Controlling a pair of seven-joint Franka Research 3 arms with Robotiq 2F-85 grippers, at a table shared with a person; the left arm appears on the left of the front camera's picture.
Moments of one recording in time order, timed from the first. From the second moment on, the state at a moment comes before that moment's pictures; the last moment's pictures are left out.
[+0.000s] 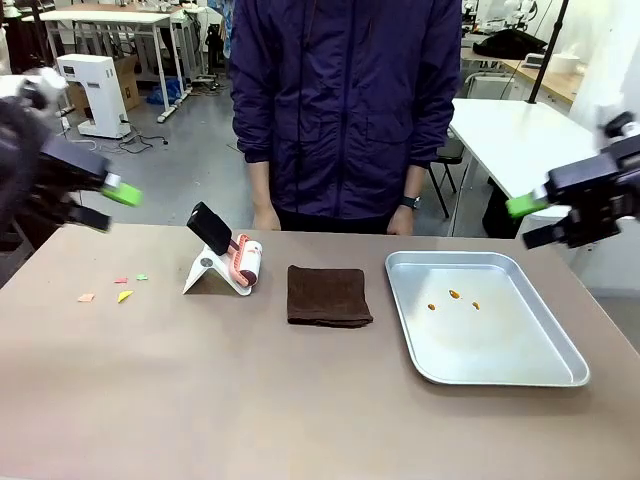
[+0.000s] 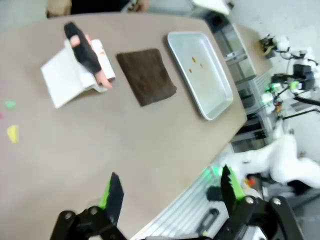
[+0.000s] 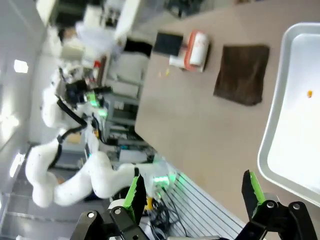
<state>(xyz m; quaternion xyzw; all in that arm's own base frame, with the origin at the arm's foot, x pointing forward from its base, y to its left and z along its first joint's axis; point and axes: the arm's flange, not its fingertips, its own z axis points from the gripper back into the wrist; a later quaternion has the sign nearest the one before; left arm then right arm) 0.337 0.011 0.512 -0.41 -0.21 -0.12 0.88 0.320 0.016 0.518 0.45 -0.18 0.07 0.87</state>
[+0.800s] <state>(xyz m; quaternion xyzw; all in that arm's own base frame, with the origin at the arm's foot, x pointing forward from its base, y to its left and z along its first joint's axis) 0.302 0.201 0.423 -0.54 -0.28 0.13 0.78 0.274 -0.190 0.447 0.50 -0.22 -0.18 0.82</state>
